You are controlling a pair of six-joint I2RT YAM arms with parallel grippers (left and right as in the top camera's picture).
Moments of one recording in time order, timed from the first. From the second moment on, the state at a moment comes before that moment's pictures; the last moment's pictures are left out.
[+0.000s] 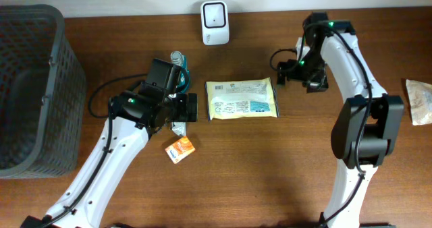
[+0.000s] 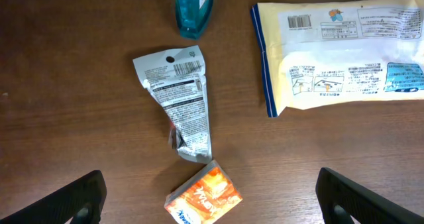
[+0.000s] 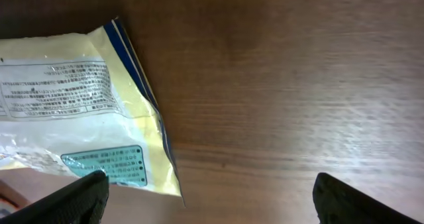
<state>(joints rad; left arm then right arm) -0.38 1.47 1.27 -0.91 -0.08 -0.31 0.02 2.20 1.89 -1.28 -0.20 0.12</state>
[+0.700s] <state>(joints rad) -0.38 1.47 1.27 -0.91 -0.08 -0.31 0.03 2.20 1.86 -1.22 -0.25 0.11</state>
